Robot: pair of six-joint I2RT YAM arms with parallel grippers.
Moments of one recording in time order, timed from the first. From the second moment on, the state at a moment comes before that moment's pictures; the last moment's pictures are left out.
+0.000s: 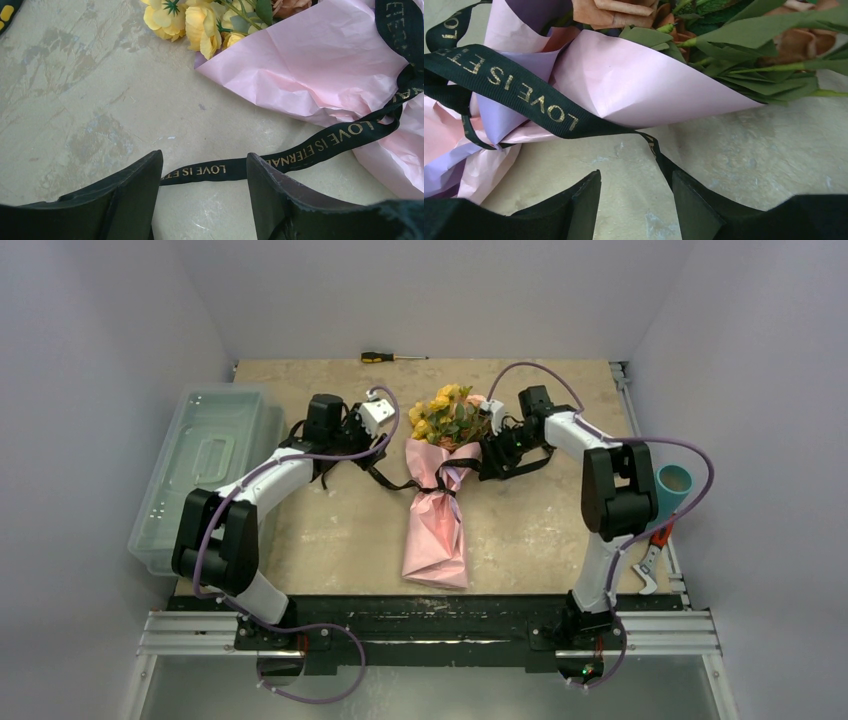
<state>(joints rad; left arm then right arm) -0.30 1.58 1.04 -0.08 0.41 0.47 0.17 1.94 1.38 -0.66 -0.67 -0.50</state>
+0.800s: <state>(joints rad) -0.30 1.57 1.04 -0.04 0.33 0.39 0.09 1.70 1.36 -0.78 -0.68 -0.65</state>
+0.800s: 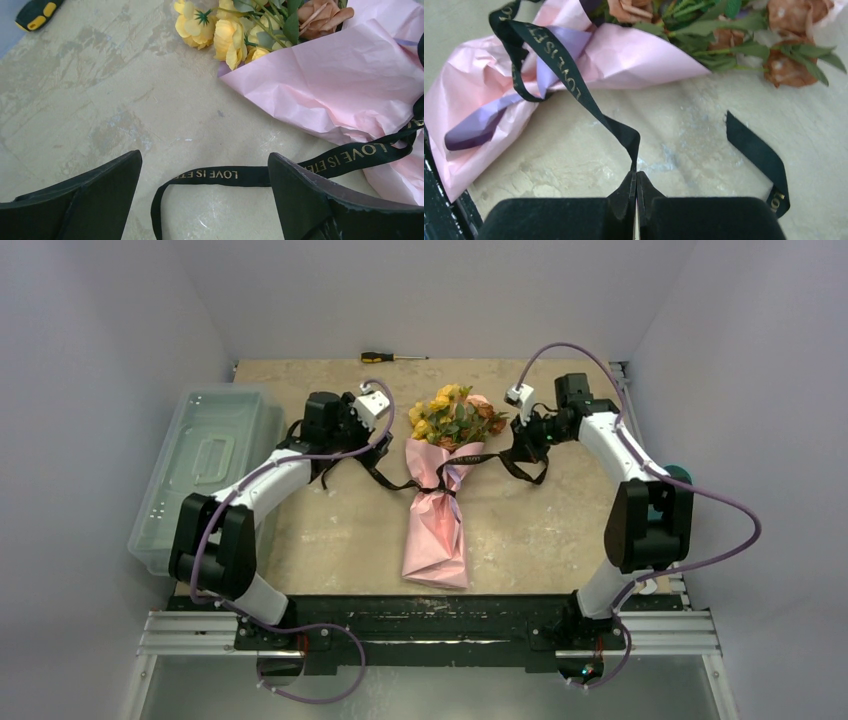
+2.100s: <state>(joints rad) -0.54 1.45 0.82 0.10 0.55 0.59 0.30 1.64 1.36 -0.81 -0.80 -0.49</state>
